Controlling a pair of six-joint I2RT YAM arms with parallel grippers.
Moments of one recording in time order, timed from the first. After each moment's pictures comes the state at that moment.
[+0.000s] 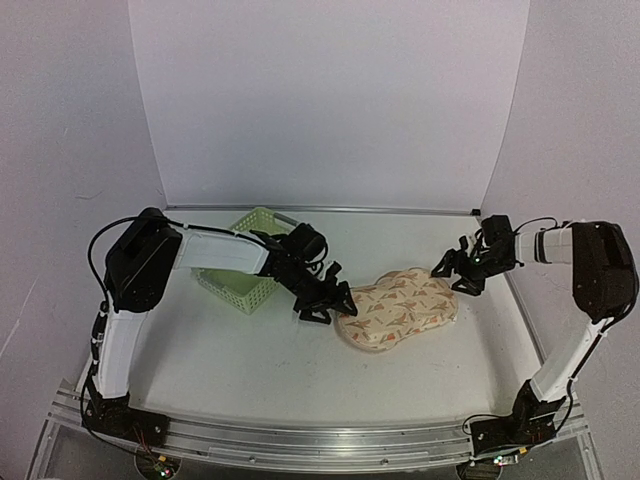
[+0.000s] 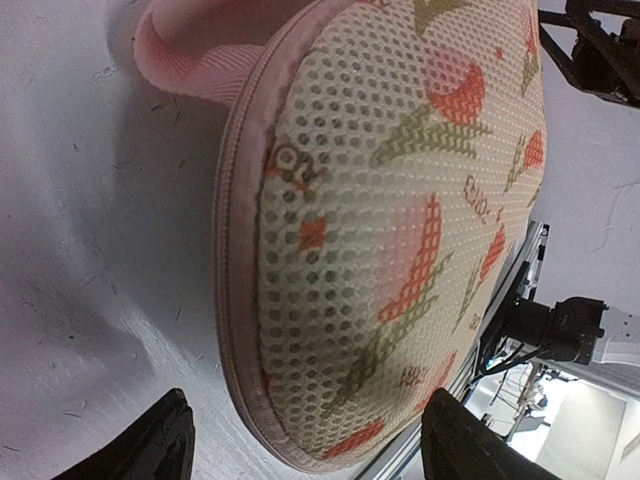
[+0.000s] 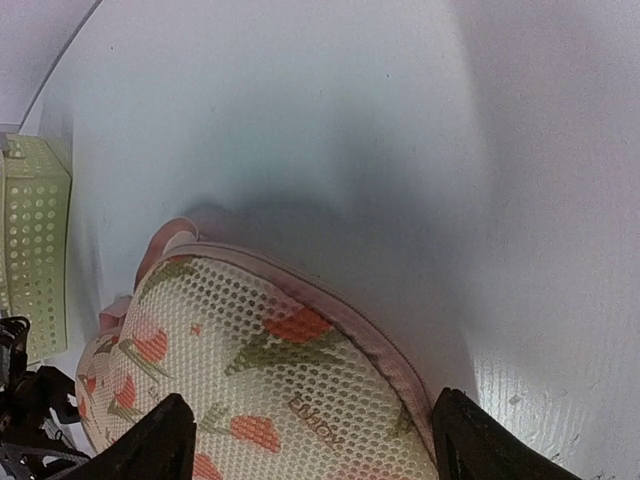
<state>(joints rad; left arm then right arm) -0.86 2.18 1.58 -0.38 0.59 -0.74 0.04 1.72 0.96 -0.29 -0.47 0.38</state>
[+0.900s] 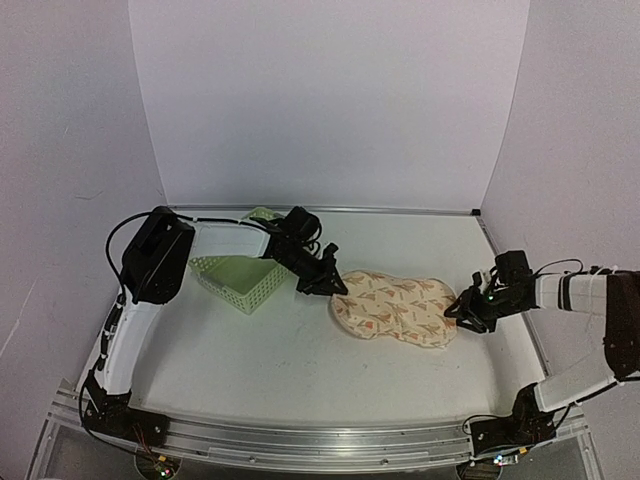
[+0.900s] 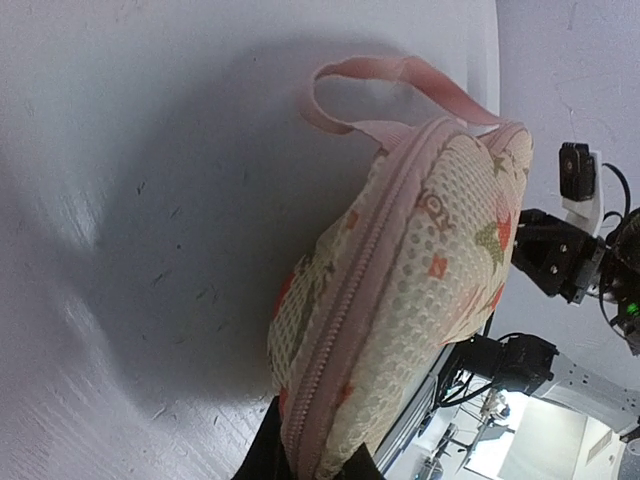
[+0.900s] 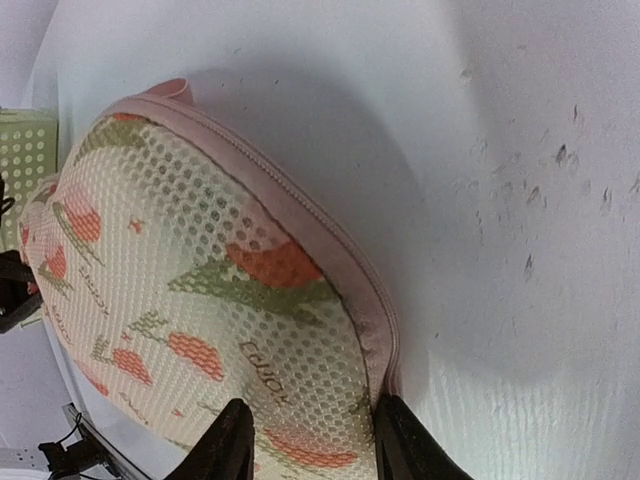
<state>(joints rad) -0.76 2.33 1.79 -0.39 0.70 -0.75 0.06 1.38 0.56 -0.25 -0.49 0.53</state>
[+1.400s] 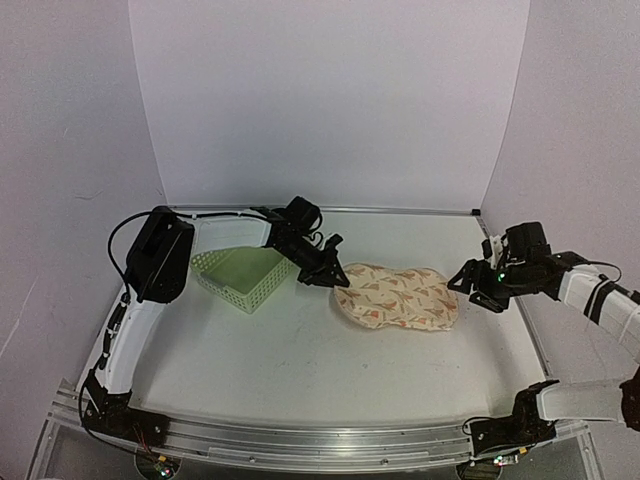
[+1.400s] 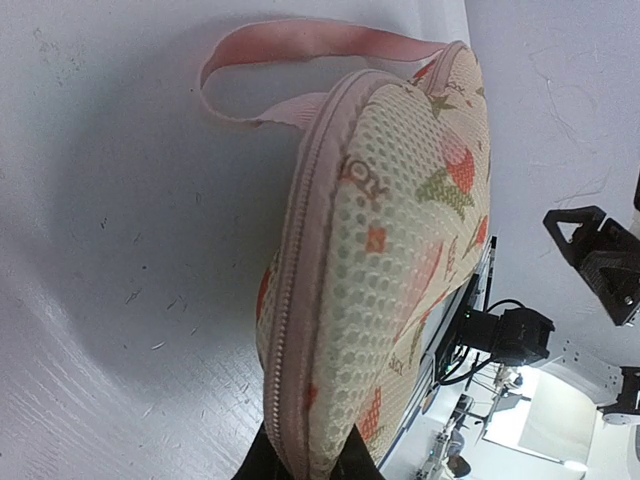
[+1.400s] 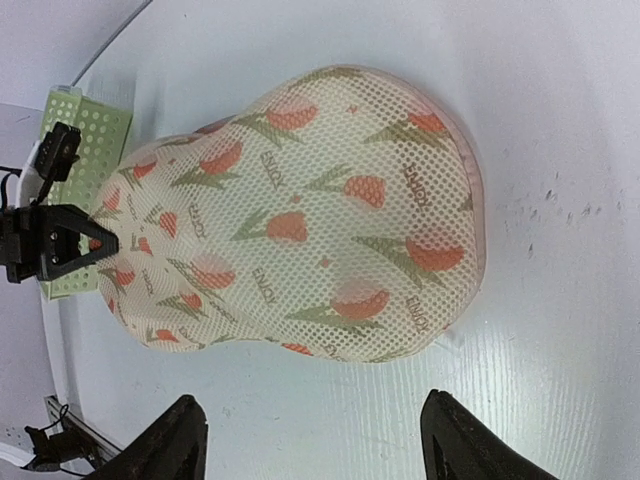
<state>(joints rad) -0.73 2.38 1.94 -0.52 0.78 -0.64 0.19 1.07 0.70 -0.54 -0.33 0.54</state>
